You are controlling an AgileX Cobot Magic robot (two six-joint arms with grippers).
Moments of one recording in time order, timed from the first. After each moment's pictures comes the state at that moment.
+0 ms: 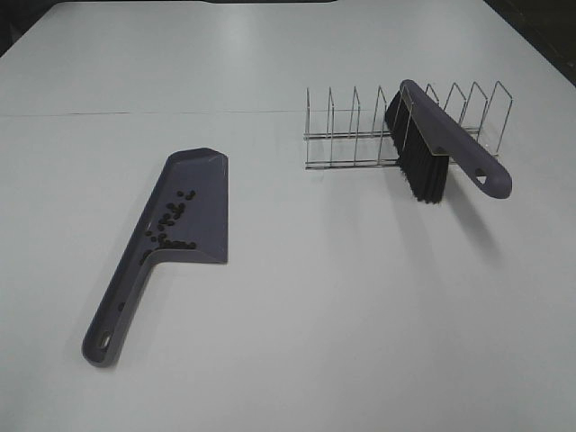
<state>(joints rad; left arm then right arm) 0.04 0.00 -0.52 -0.08 1.08 0.00 0.09 0.00 -0.45 0.00 1.12 -0.03</state>
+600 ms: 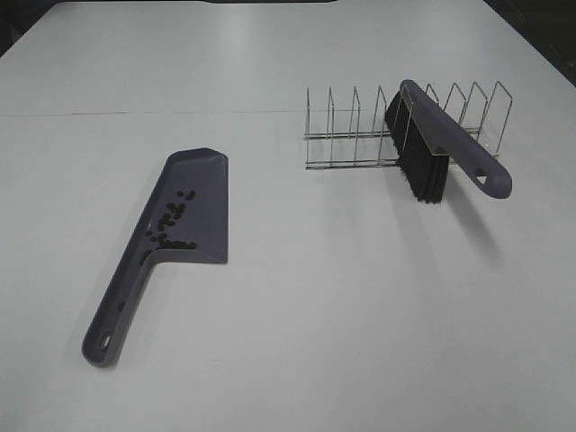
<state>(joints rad) 0.04 0.00 -0.52 -0.08 1.08 0.00 0.09 0.00 -0.45 0.00 1.11 -0.03</state>
